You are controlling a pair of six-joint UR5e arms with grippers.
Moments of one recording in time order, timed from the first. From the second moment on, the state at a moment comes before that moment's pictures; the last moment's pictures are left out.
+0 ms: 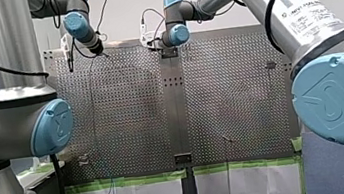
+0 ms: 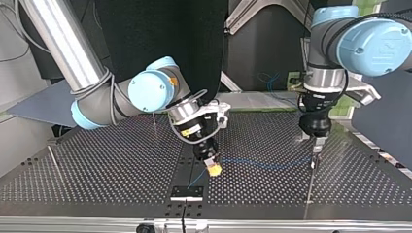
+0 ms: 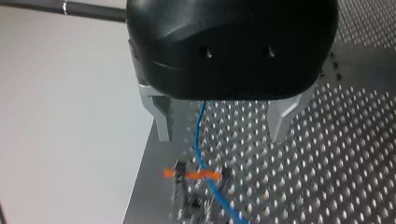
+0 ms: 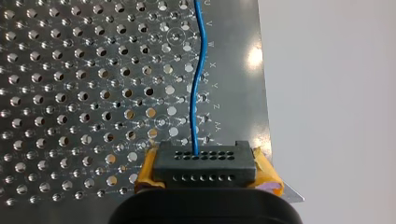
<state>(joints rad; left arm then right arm) -0.04 -1.42 -1.71 -3.21 -1.64 -1.69 2.32 -0.98 0.93 -0.07 1.43 1.64</state>
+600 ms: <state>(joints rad) -0.10 -1.43 -1.71 -3.16 -1.60 -1.72 2.32 -0.98 0.93 -0.07 1.43 1.64</state>
